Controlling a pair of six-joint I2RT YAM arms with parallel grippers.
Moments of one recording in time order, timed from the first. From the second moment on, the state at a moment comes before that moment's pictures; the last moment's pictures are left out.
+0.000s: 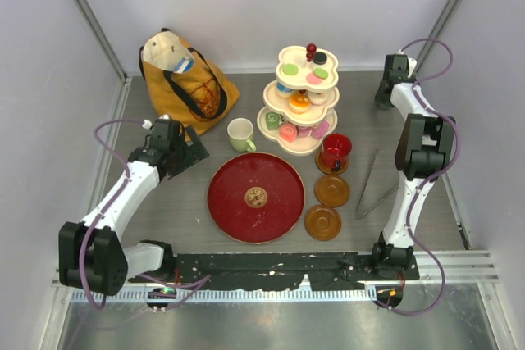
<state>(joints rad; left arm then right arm) -0.19 1.22 0.84 -0.53 -0.07 -0.69 -0.11 2.15 1.74 -0.41 0.28 0.29</state>
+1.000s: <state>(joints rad) -0.19 0.64 0.66 -0.82 0.11 -0.78 0.69 0.94 1.06 -0.69 0.34 0.37</state>
